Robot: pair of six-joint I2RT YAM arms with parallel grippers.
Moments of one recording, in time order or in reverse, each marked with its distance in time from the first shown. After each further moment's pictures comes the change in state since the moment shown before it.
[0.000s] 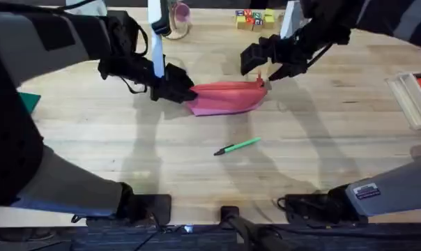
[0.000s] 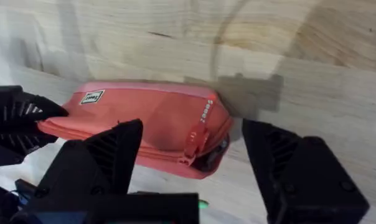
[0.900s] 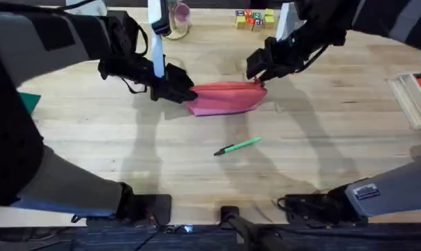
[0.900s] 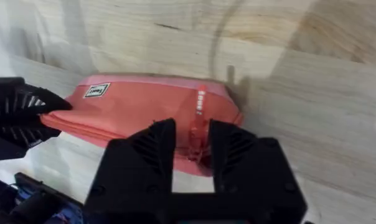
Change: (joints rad) left arm 0.000 0.000 0.000 0.000 0.000 0.000; right arm 0.031 0.000 0.000 -0.013 0.000 0.003
